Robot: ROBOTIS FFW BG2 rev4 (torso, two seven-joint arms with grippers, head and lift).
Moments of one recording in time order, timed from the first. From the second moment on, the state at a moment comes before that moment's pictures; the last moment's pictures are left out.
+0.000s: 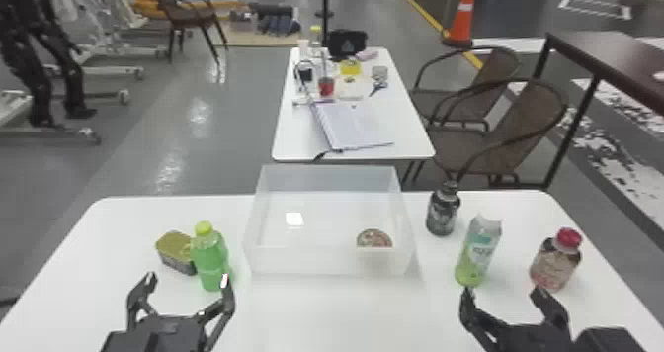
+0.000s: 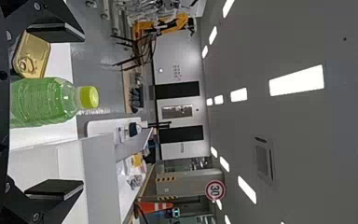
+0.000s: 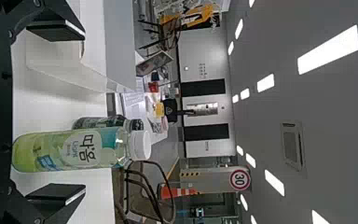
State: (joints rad) left arm 0.38 0.00 0.00 -1.76 -0.12 -0.33 0.07; right arm 0.40 -0.02 -0.01 -1.83 -0.10 -0.17 0.10
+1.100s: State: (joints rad) left arm 0.38 0.00 0.00 -1.77 -0.12 -0.30 0.07; right arm 0.40 -0.02 -0.01 -1.84 -0.12 -0.09 0.11
